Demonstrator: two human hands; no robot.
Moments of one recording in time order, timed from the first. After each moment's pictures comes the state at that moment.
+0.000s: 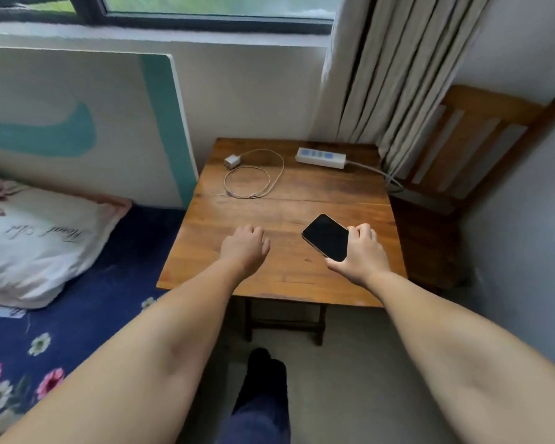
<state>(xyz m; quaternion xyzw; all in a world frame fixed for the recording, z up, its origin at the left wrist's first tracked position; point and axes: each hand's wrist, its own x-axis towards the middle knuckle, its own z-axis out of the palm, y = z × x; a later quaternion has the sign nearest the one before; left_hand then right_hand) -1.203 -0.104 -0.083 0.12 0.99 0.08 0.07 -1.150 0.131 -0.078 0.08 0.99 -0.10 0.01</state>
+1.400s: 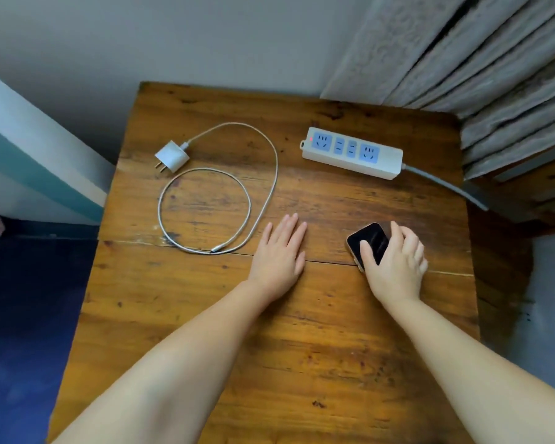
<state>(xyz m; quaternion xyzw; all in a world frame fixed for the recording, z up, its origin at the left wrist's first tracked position) -1.524 0.012 -0.281 0.24 0.95 0.16 0.13 -1.475 0.211 -0.243 0.27 0.95 -0.14 0.05</state>
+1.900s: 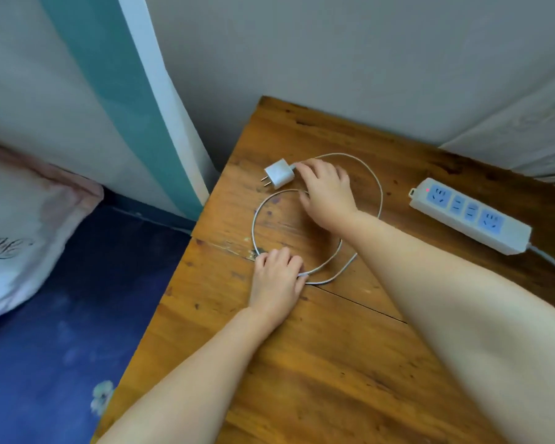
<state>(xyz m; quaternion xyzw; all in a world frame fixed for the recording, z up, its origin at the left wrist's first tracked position) -1.535 -0.114 -0.280 0.05 0.98 0.17 0.06 -1.686 -0.013 -0.249 -0.19 0.97 -0.12 0.07</state>
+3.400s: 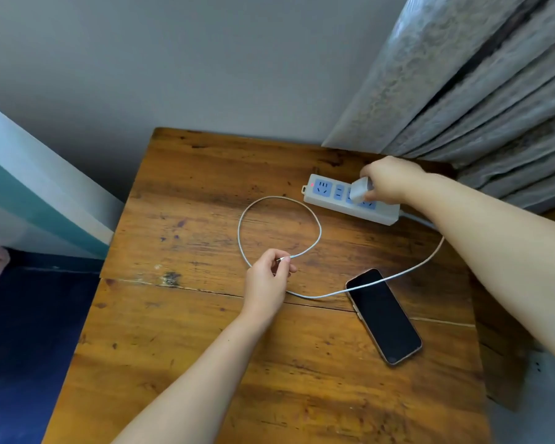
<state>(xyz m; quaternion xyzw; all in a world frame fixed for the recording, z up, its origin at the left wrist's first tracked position) -1.550 0.016 -0.237 -0.11 0.80 0.58 0.13 -1.691 0.238 -0.150 -0.02 0.96 0.08 0.25</state>
